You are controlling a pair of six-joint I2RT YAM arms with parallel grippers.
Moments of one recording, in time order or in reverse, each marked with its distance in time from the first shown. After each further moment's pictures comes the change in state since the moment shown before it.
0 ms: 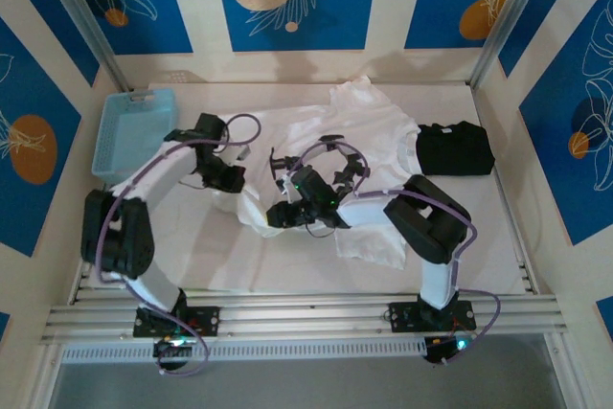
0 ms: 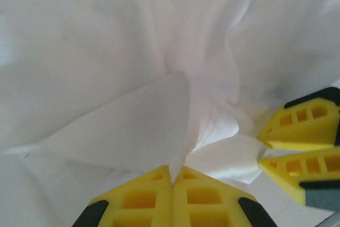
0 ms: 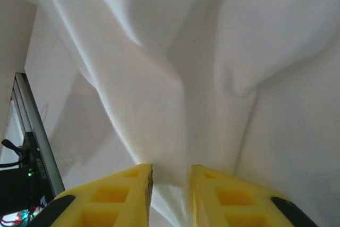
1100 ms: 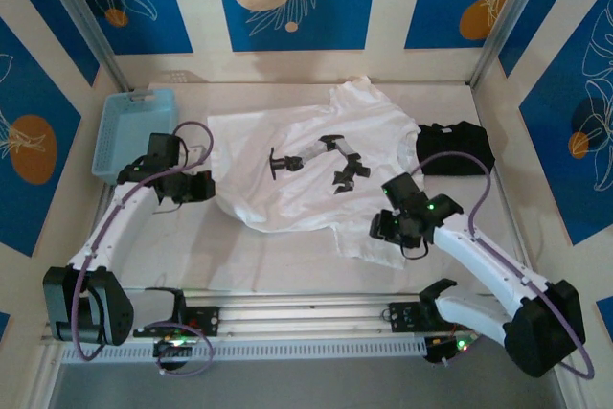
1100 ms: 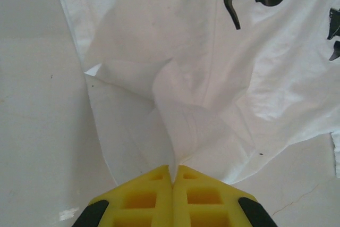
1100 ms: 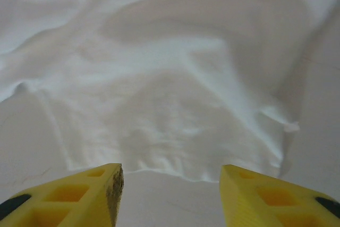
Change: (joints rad) left arm 0.172 -0.380 -0.258 0.112 0.030 -0.214; right arm -0.388 -0.842 -0.257 -1.122 0.420 0.126
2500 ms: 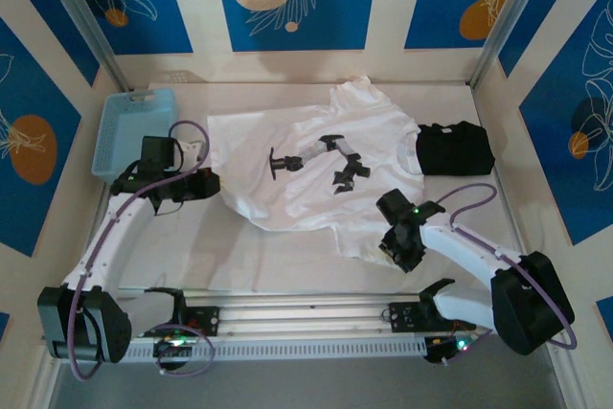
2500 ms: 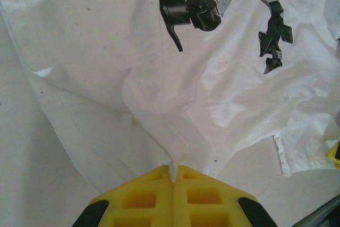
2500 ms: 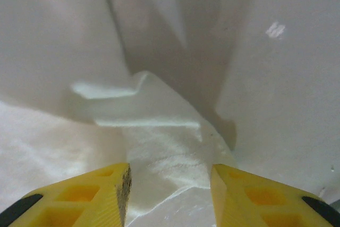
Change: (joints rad) left arm 0.002 -0.085 -0.032 0.081 0.143 -0.045; right arm 0.036 0.143 -0.130 0.020 0.050 0.582
